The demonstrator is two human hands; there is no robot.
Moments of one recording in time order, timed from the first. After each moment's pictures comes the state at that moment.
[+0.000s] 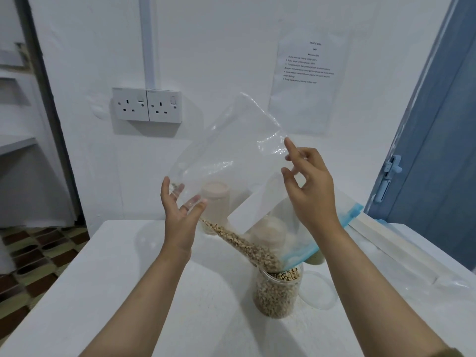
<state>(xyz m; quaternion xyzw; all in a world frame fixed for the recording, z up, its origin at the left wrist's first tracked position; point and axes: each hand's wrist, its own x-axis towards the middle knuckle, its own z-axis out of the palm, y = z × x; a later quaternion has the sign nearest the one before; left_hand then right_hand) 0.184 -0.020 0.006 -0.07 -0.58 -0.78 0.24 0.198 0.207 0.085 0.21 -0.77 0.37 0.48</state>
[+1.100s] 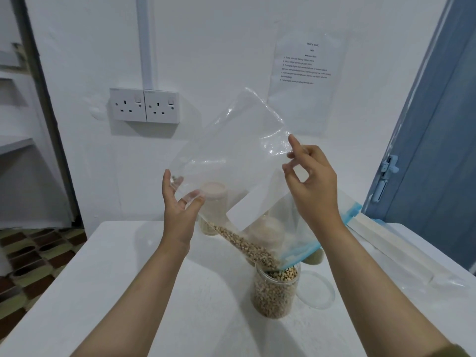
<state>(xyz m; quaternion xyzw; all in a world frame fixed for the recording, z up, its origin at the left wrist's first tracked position) 0.179 -0.018 0.018 -0.07 -0.60 -0.76 0.24 0.203 0.210 0.096 0.21 -0.76 0.37 0.49</state>
